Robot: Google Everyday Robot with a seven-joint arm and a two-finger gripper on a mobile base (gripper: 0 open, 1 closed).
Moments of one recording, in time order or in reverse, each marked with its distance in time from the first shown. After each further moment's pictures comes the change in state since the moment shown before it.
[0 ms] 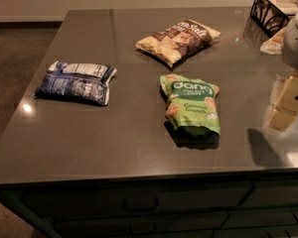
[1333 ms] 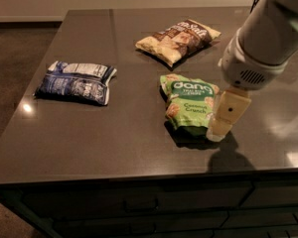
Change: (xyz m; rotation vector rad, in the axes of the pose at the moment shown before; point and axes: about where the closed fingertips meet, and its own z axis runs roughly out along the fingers) arm -0.063 0.006 0.065 -0.016 -0.015 0.029
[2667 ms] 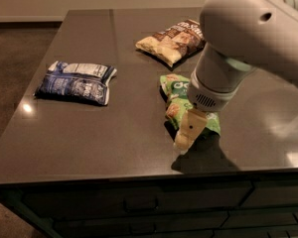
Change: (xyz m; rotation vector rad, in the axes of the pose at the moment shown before) arm -0.025 0.018 0.070 -0.031 0.057 0.171
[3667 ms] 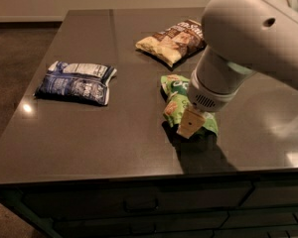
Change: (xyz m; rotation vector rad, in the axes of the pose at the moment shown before) arm -0.003 -0.004 -0.002 0.049 -0.028 0.012
